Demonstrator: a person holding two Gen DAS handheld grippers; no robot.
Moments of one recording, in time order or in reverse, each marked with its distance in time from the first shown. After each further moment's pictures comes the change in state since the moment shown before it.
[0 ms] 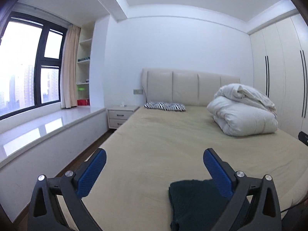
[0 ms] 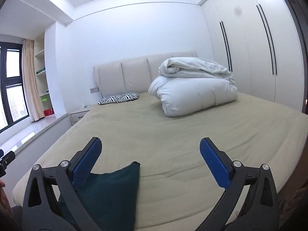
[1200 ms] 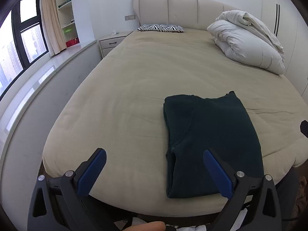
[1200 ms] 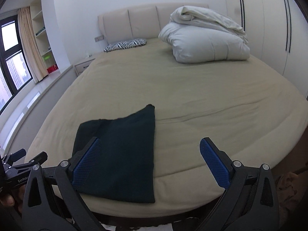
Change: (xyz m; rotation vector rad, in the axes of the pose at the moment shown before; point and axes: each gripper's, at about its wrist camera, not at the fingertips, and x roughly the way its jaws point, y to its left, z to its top) left arm 0.062 -0.035 -0.094 0.095 0.665 -0.008; right arm 0.023 0.050 -0.046 -0.052 0.471 0.027
